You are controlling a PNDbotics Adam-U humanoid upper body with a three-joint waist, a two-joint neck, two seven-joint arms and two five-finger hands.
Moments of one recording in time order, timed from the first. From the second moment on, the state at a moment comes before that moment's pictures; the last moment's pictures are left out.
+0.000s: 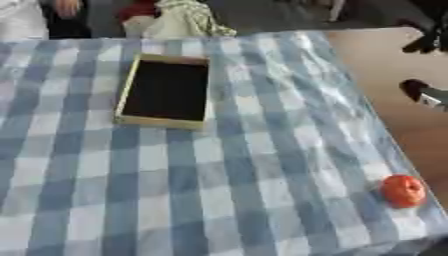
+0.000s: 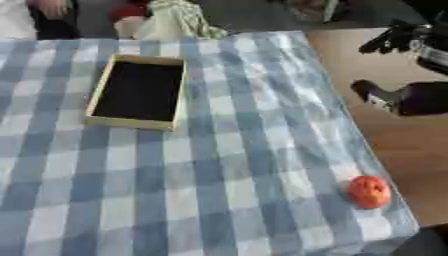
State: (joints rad) left arm -0.26 0.58 0.10 -1.99 -0.16 -0.20 0.58; right arm -0.27 -0.99 0.00 -1.92 0.46 -0.02 0.48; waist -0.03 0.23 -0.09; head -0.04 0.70
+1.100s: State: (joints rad) left arm -0.26 0.59 0.09 -1.99 -0.16 -0.19 0.57; right arm -0.24 -0.99 0.08 -1.85 0.43 -0.12 0.57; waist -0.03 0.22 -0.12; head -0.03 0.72
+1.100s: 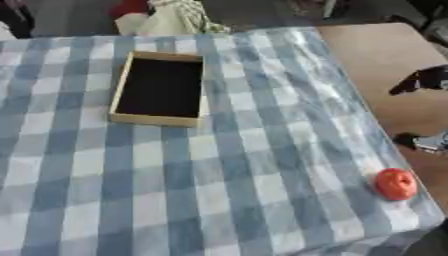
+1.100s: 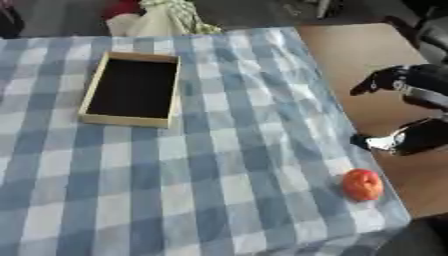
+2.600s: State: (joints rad) left arm -0.26 0.61 0.09 -1.99 -0.16 -0.18 0.54; right arm -0.24 -1.04 0.17 -1.80 0.34 -0.21 0.60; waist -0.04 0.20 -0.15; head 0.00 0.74
